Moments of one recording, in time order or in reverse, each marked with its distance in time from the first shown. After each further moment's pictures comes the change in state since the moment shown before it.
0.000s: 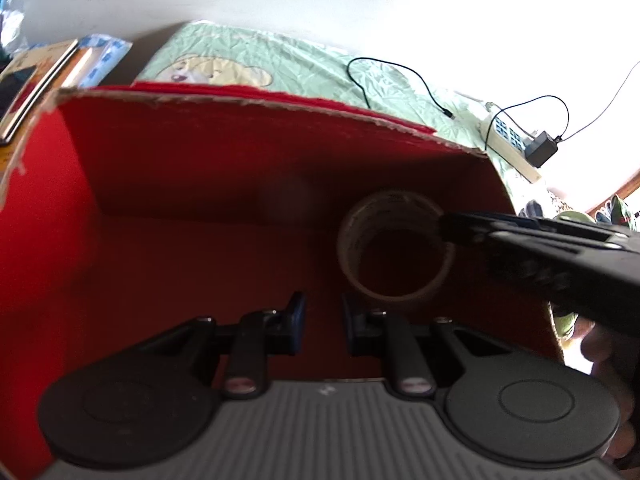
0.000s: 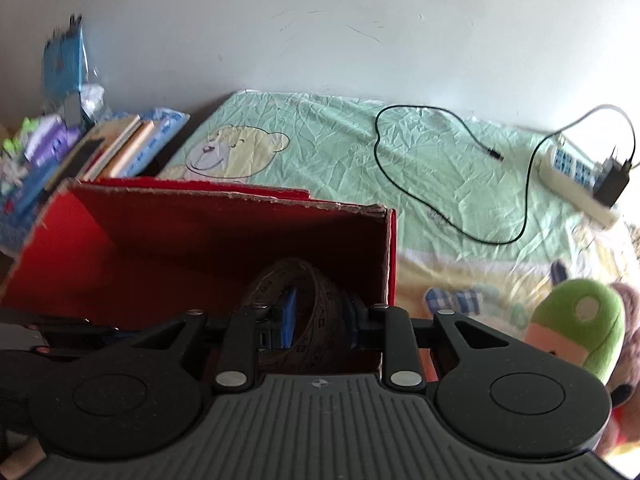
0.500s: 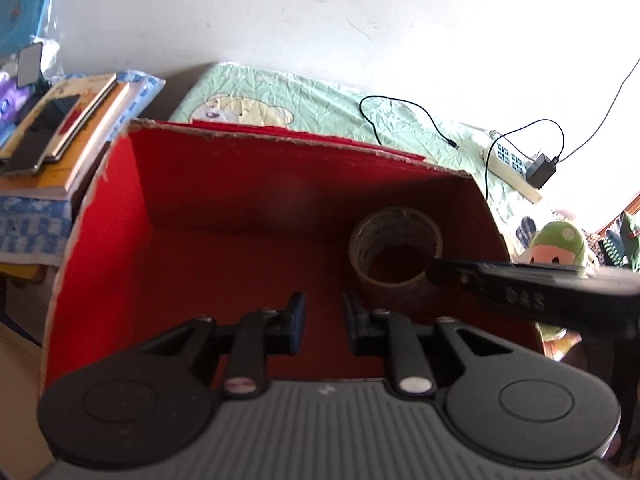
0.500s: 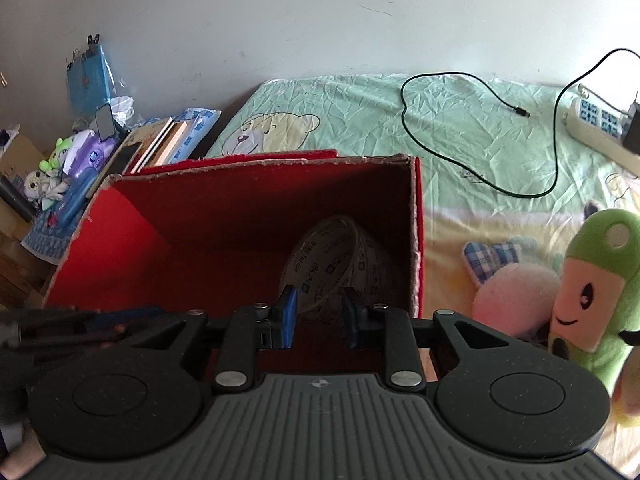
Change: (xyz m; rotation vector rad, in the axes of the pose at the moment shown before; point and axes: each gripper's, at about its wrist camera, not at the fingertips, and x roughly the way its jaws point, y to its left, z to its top) left arm -0.054 -0.010 -0.022 0.024 -0.116 0.078; right arm -0.002 0.003 -0.015 0.059 0.034 0.118
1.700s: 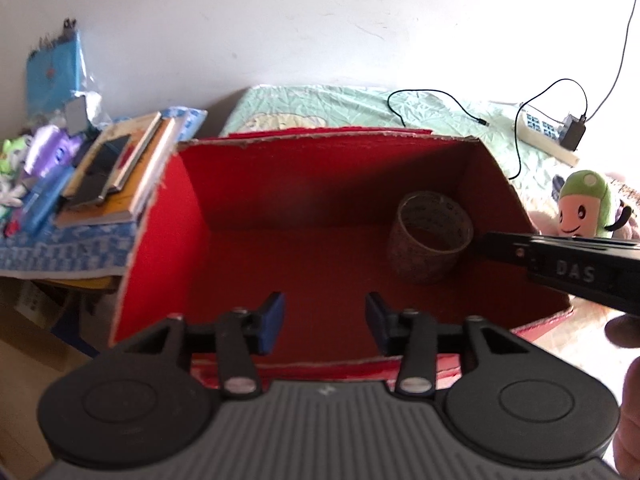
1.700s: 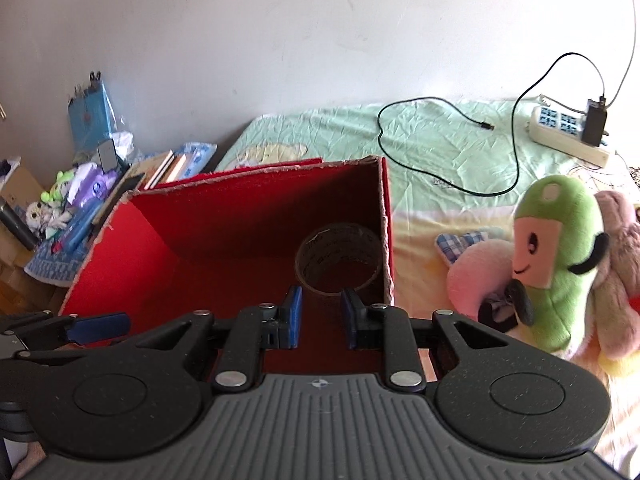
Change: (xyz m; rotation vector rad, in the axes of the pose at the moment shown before) left arm -0.031 -0.029 -0.030 0.143 -0.038 0.230; right arm -0.053 -0.002 -0.049 0.051 -0.172 -0.045
